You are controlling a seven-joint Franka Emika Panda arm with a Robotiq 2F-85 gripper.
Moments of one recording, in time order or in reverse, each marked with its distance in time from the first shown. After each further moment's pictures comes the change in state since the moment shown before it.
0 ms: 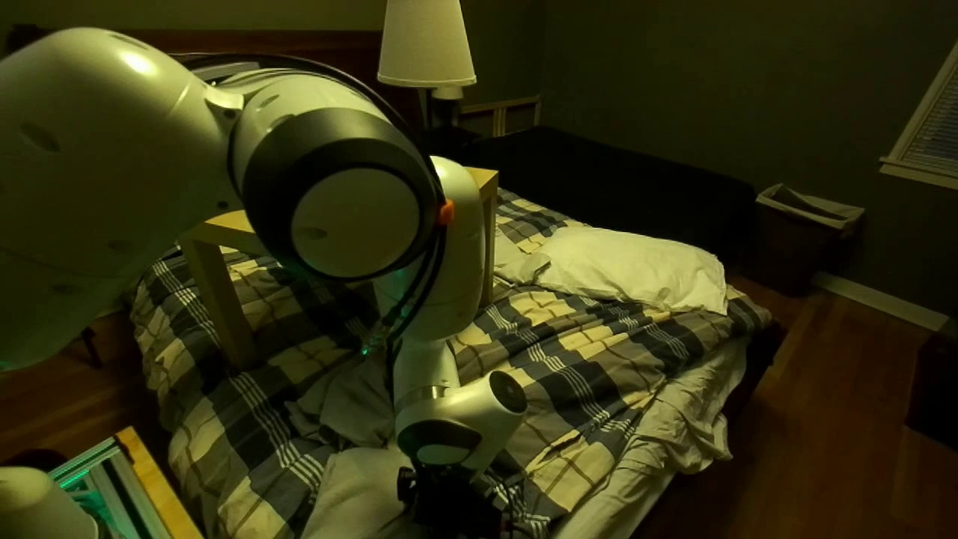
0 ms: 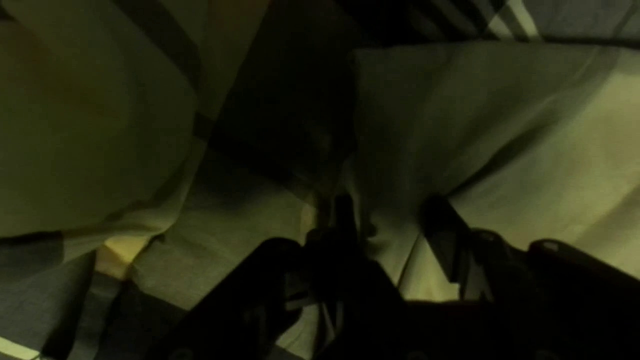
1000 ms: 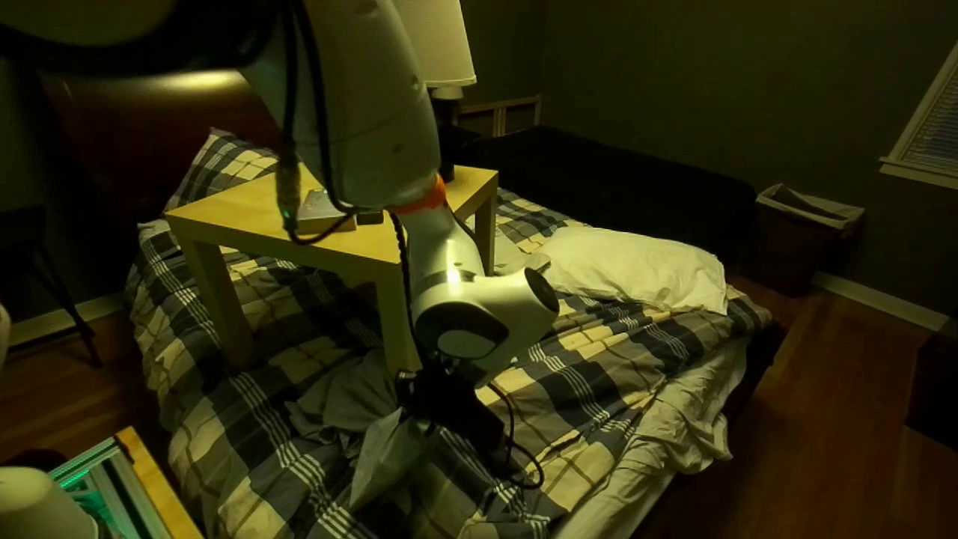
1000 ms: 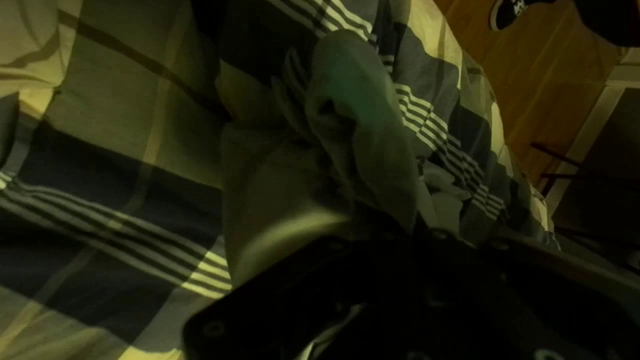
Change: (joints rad) arm -0.004 -0.478 0.042 -0.112 0.105 -0.473 0.127
